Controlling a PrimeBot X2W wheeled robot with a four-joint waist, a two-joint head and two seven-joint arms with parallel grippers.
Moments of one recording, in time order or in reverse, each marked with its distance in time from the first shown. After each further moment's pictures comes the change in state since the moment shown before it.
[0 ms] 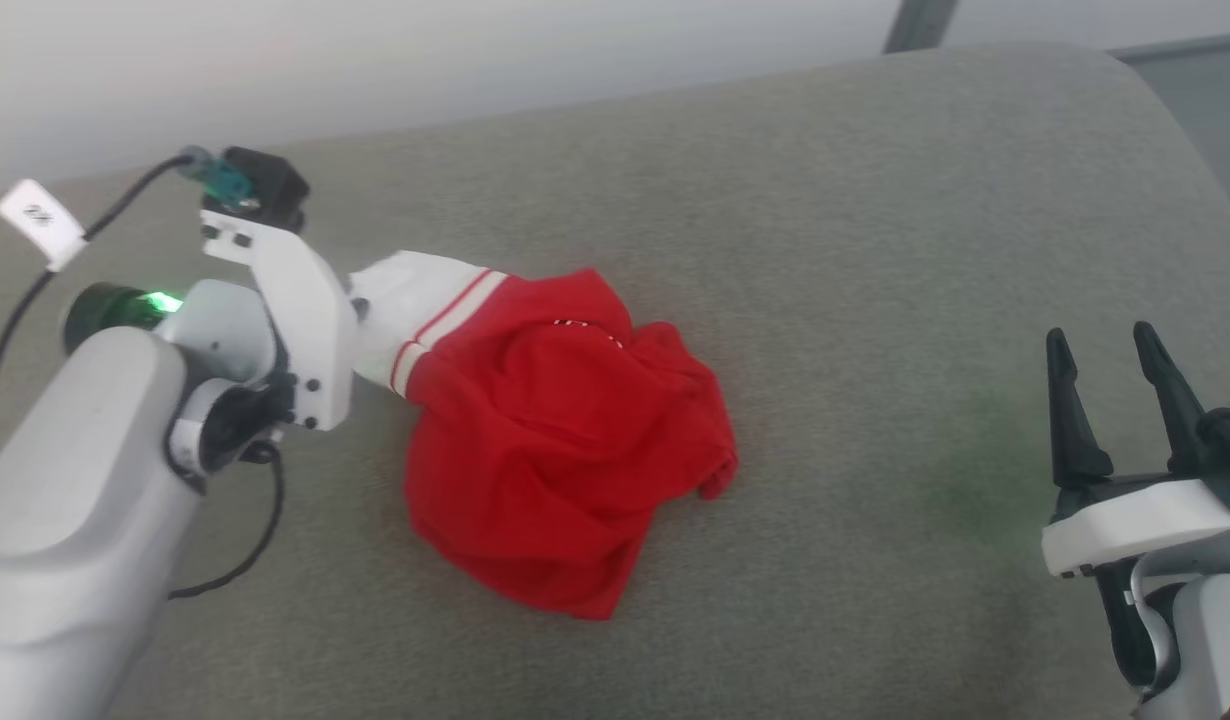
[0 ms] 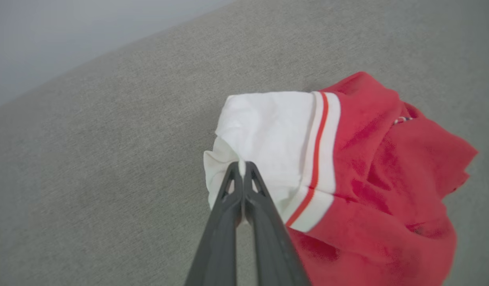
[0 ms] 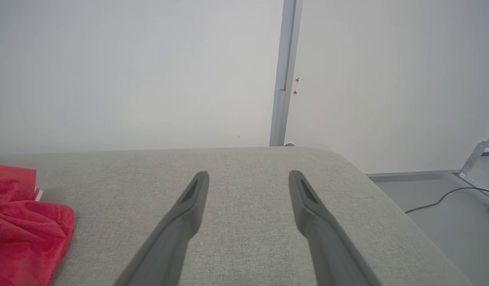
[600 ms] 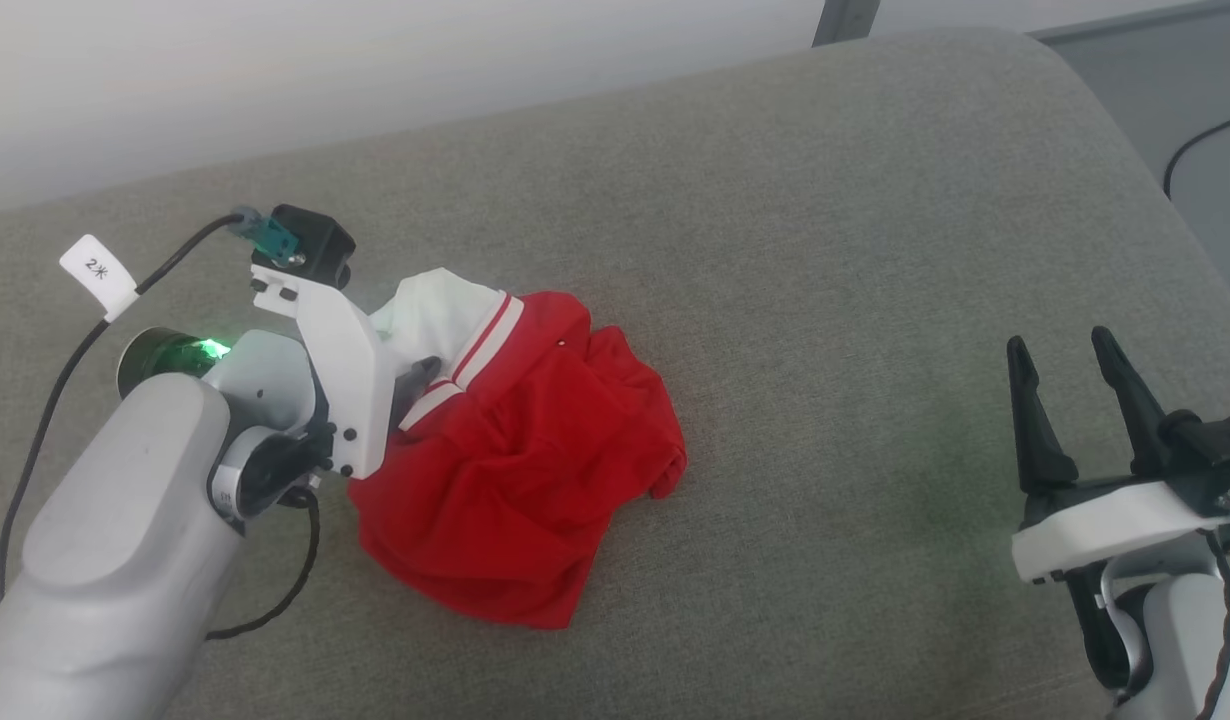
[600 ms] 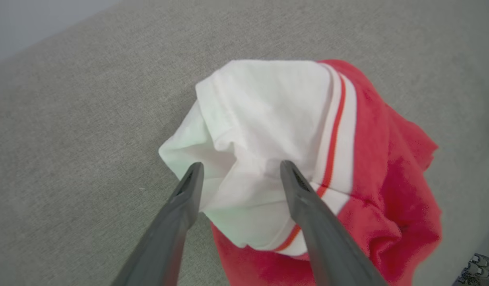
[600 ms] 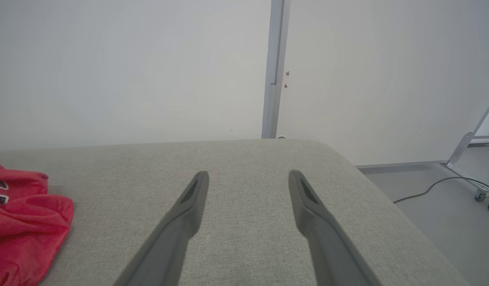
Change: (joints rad) left arm 0.069 -0.038 -0.010 0.002 -0.002 -0.048 -0.037; right arm 0.001 0.001 0.056 0.006 0.017 0.000 0.003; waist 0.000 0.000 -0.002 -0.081
